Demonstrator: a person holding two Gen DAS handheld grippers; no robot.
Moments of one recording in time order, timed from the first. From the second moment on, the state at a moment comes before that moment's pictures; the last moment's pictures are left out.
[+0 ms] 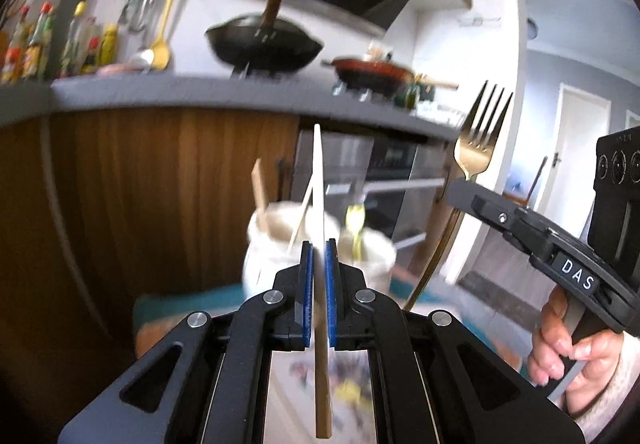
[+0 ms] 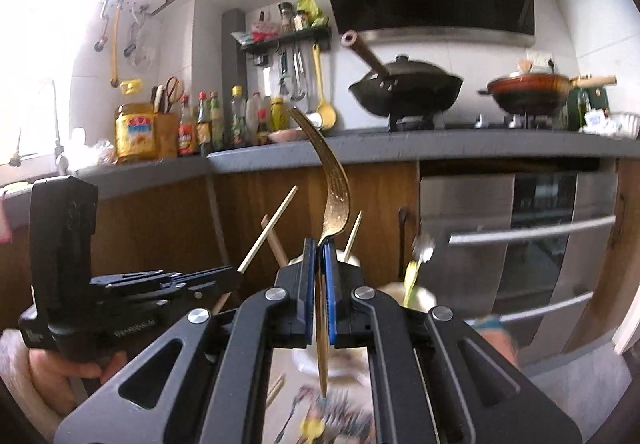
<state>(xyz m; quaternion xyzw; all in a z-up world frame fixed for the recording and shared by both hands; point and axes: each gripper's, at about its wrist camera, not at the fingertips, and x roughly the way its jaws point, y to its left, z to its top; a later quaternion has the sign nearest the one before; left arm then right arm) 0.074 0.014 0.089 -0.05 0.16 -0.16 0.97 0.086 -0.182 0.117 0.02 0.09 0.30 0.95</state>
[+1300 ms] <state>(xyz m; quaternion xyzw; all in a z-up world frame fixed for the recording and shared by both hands) 0.152 0.002 0.076 -0.07 0.06 -0.16 0.98 0.195 -0.207 0.078 0.06 0.14 0.28 0.95</state>
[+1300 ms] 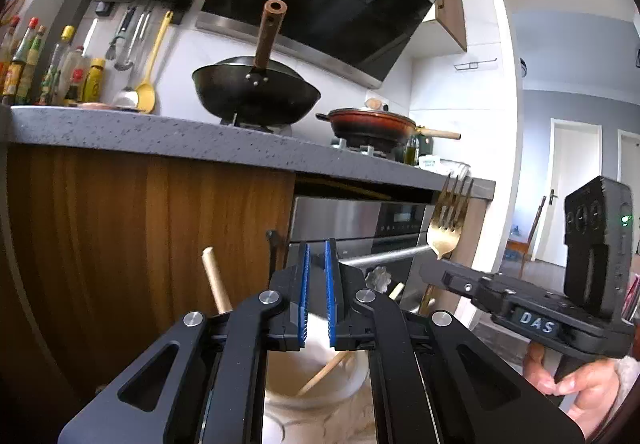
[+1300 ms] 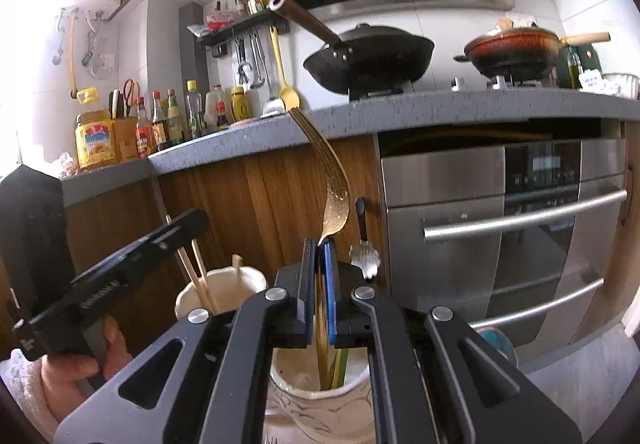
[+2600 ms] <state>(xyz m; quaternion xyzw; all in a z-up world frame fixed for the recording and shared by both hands) 0.089 0.030 0.080 -0.04 0.15 -0.09 0.98 0.198 -0.242 0.060 0.11 0.23 0.20 0.94</state>
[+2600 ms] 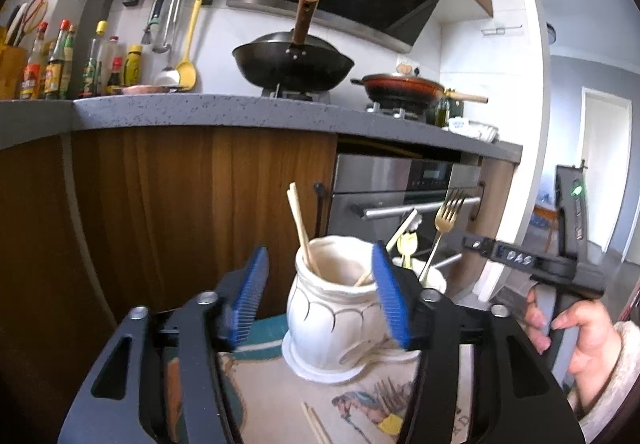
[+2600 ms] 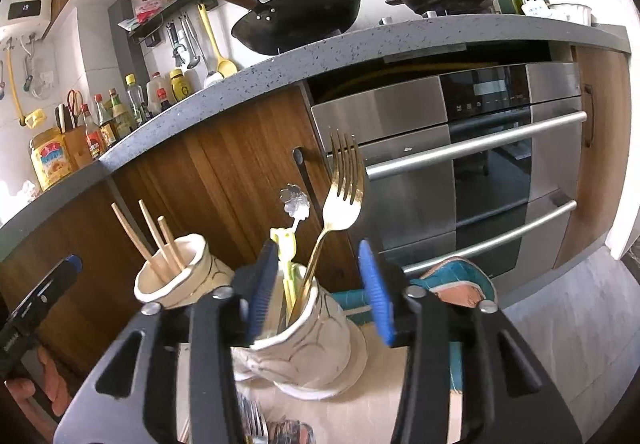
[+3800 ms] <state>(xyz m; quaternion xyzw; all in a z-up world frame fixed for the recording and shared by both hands) 0.056 0.023 -0.044 0.03 0.43 0.01 0.90 0.101 -0.241 0.007 0.04 0.31 0.21 0.93</state>
